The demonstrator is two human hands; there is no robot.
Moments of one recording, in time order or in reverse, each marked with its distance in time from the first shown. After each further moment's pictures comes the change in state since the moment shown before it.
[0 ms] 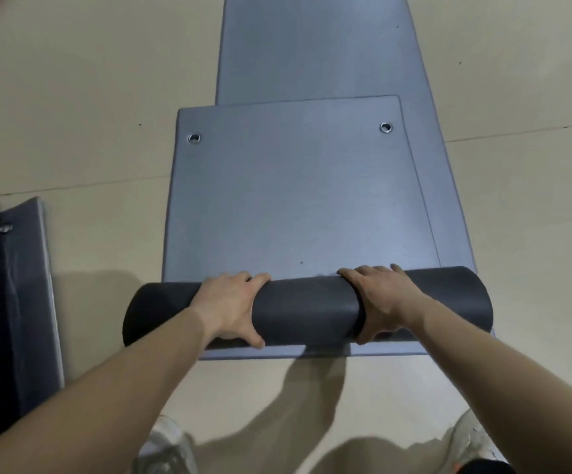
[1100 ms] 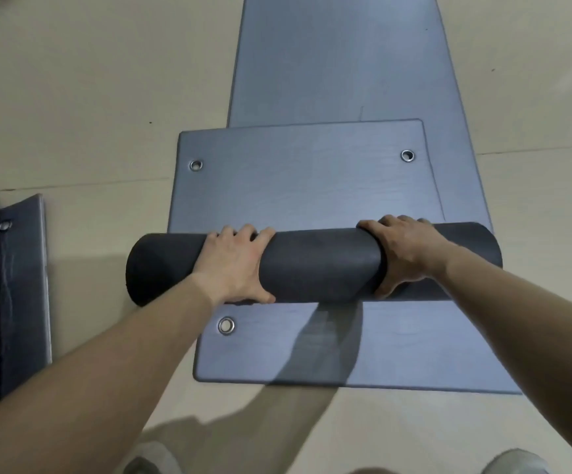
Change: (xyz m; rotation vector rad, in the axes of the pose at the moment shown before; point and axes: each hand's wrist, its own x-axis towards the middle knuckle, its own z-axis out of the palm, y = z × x) left_hand 0.056 -0.032 -0.039 0.106 0.290 -0.103; right_hand 0.073 0.033 -0.080 -0.126 0.063 0.047
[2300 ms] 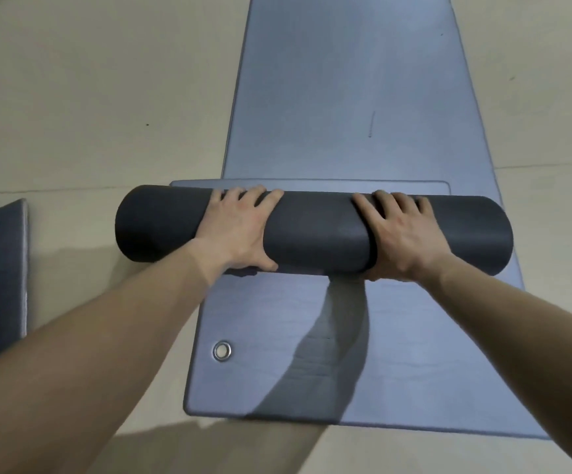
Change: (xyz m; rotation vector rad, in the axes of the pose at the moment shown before) left_hand 0.075 -0.030 -0.020 0.026 0.136 -0.012; right_hand 0.050 -0.009 0.003 -0.142 0.379 0.031
